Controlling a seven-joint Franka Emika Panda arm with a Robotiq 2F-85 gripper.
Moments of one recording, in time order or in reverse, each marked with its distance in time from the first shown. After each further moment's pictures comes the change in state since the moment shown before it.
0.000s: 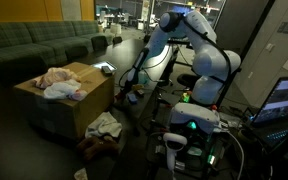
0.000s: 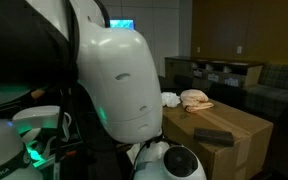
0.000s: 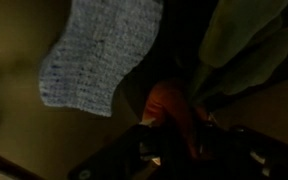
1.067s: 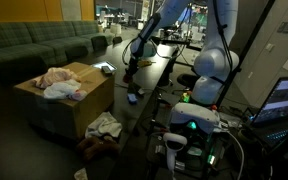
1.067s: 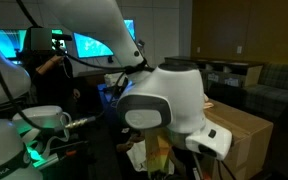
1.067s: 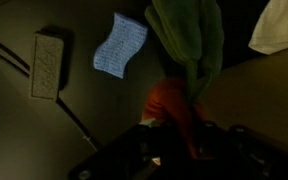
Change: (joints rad) arm 0.098 -0.657 -0.048 -0.317 0.143 -0.417 0.005
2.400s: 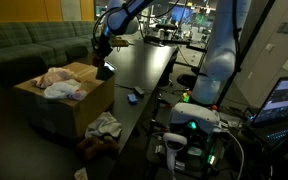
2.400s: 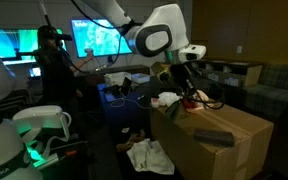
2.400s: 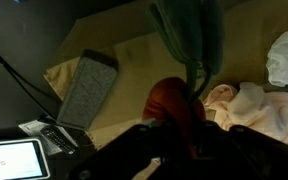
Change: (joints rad) arm 0.603 -0.169 -0.222 0.208 -0.023 -0.210 0.351
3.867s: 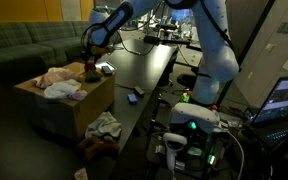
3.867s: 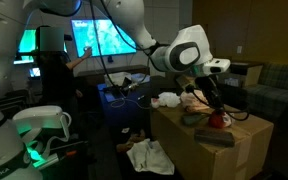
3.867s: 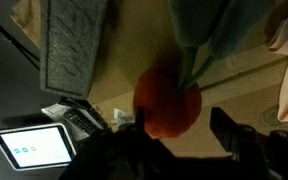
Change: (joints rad) arm 0.180 0.368 -0.227 0.381 -0.122 -0.002 0.251
